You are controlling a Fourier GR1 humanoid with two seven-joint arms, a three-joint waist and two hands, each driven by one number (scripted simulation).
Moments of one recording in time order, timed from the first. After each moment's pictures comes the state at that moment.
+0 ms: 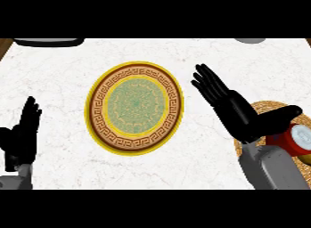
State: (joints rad) left arm -0.05 0.39 -0.06 -1.31 0.24 0.37 -0.08; right arm -0.32 -0.19 0.26 -1.59 -0.40 0.10 0.09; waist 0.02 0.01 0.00
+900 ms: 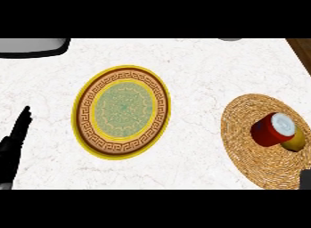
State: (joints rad) left arm 0.06 0.53 -0.13 -1.37 0.11 0.30 -0.17; right arm -0.12 -0.06 -0.36 -1.75 -0.06 -1.01 -0.24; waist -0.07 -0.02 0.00
